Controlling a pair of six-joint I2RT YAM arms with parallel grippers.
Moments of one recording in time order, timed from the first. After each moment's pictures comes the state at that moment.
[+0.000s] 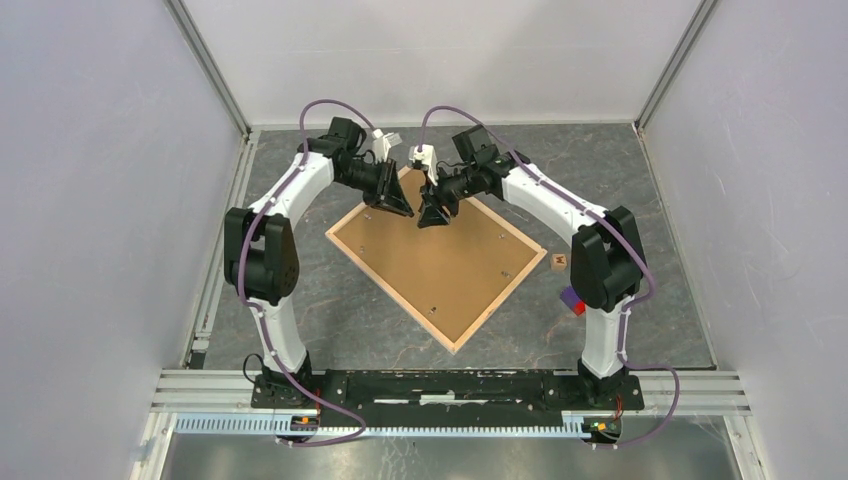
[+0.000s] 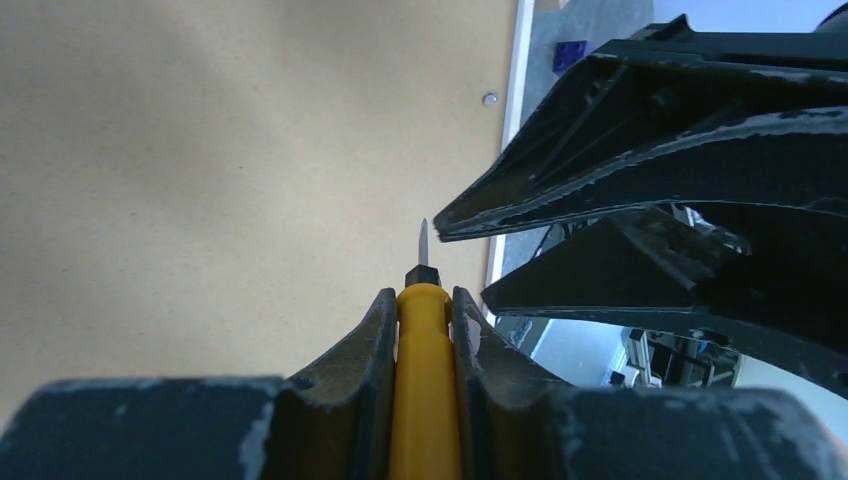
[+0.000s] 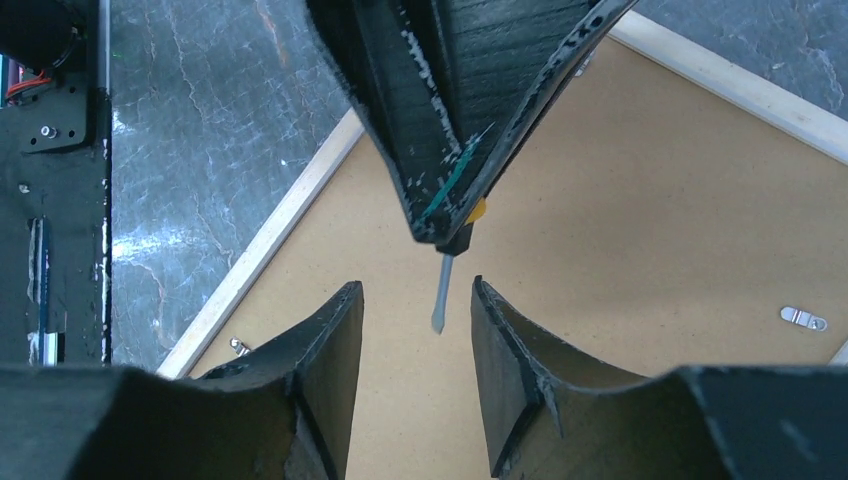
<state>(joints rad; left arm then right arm) -0.24 1.93 1.63 -0.86 0.89 -0.02 0.55 1.96 1.66 -0.56 -0.82 -0.51</state>
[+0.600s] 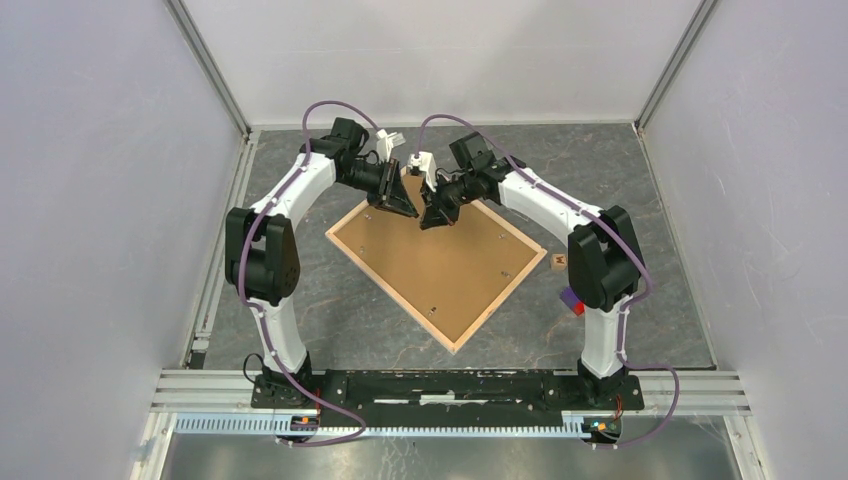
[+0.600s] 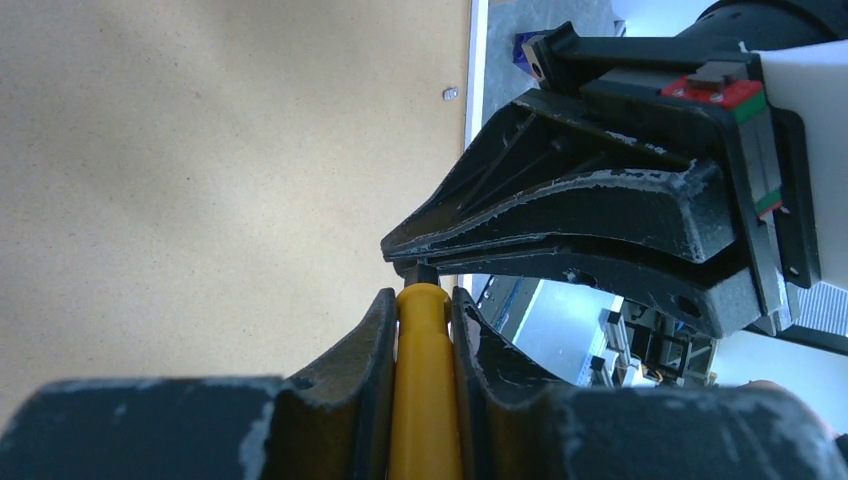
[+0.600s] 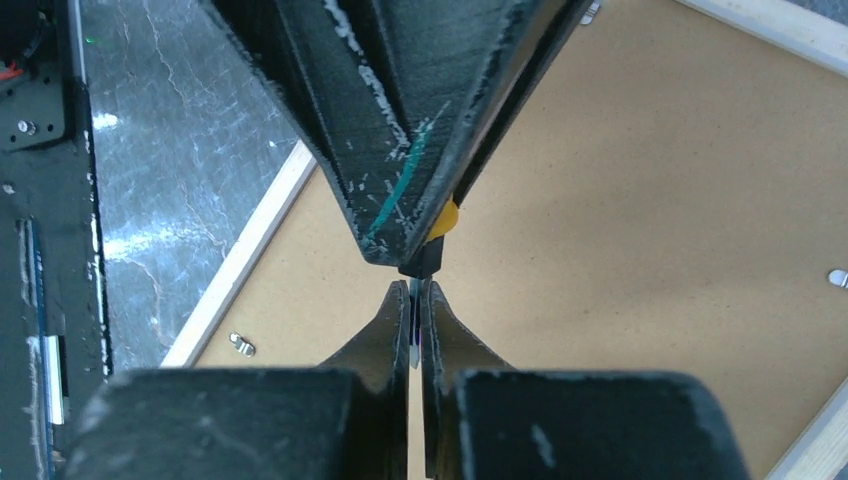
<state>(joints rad) -0.26 1.93 1.63 -0.86 0.97 -0.03 0.57 1.97 1.62 -0.56 -0.76 -0.48</state>
